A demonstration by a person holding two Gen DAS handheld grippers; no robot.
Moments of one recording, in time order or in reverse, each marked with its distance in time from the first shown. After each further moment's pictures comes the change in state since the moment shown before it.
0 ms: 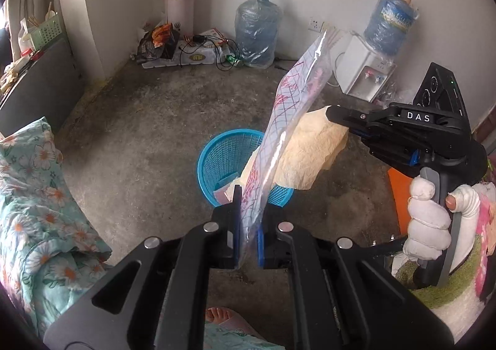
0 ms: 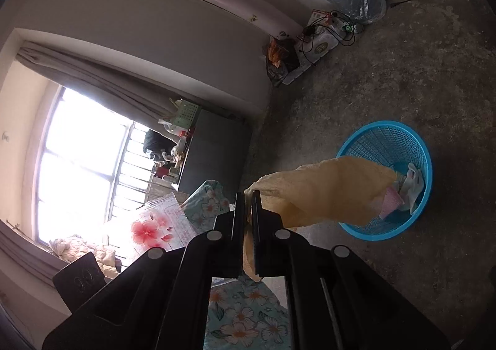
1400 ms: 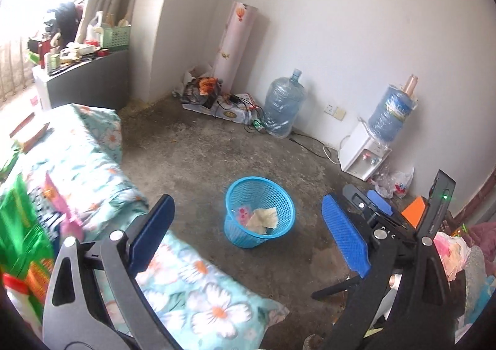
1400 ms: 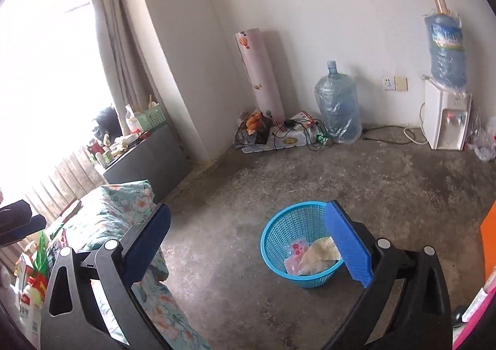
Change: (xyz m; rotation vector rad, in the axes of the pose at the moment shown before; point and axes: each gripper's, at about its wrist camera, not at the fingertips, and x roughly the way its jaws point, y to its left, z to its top) left arm -0.219 0.070 -0.119 -0.260 -0.386 0.023; right arm -0.071 0.150 -0.169 -0.645 -0.377 -0.364
